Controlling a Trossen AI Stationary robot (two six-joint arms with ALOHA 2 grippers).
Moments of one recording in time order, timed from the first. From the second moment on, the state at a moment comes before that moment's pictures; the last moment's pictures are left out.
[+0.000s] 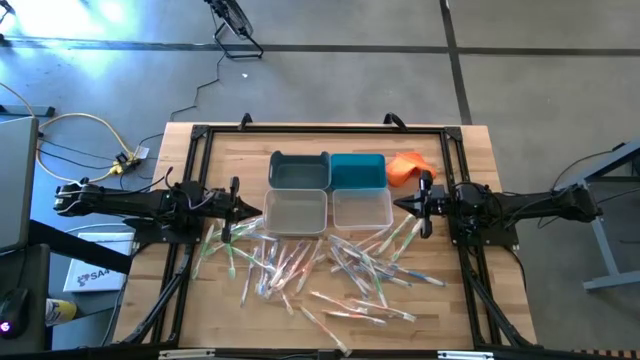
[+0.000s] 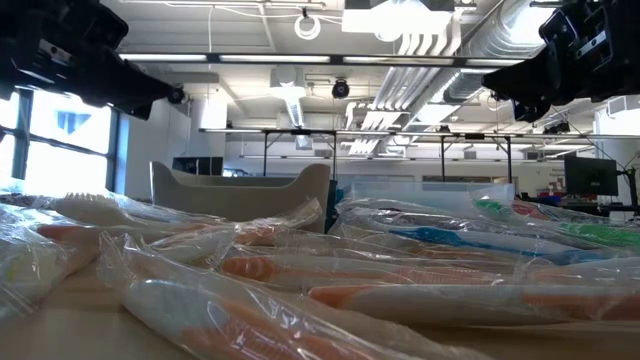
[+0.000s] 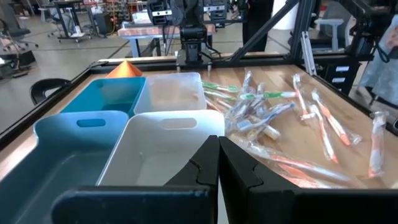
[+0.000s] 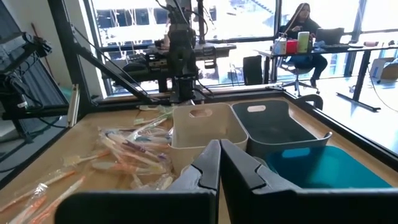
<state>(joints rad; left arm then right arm) 0.00 0.38 0.12 0.16 0.03 0.03 0.00 0.37 0.07 0.29 0.07 0.07</state>
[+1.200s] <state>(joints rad) 0.00 0.38 0.12 0.15 0.03 -0.01 0.00 0.37 0.07 0.29 0.11 0.07</state>
